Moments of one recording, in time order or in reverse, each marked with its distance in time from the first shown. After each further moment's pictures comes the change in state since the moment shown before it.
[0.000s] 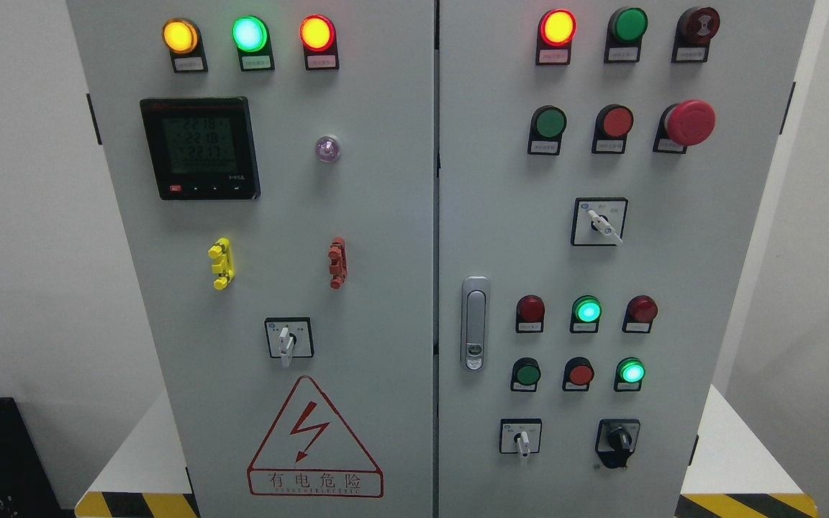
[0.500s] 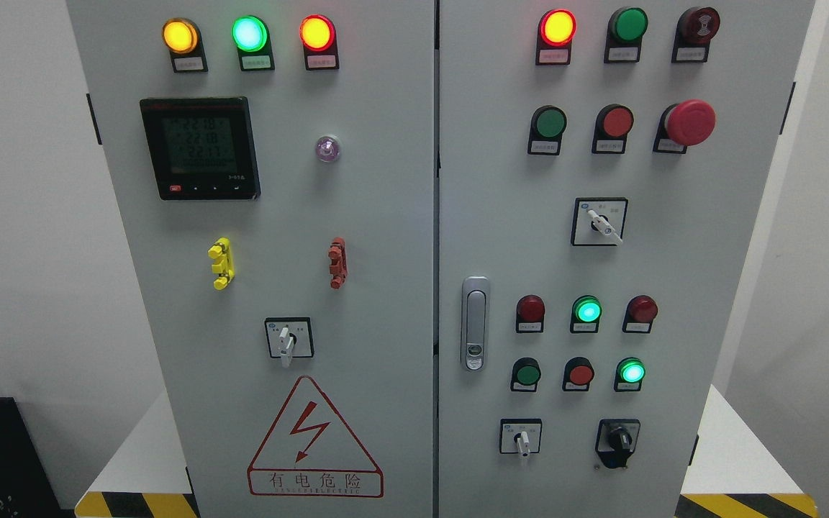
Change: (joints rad) left arm -0.098 -0.020 -0.018 -0.122 0.003 0.097 0.089; right arm 0.000 0.000 0.000 0.000 0.000 0.000 0.000
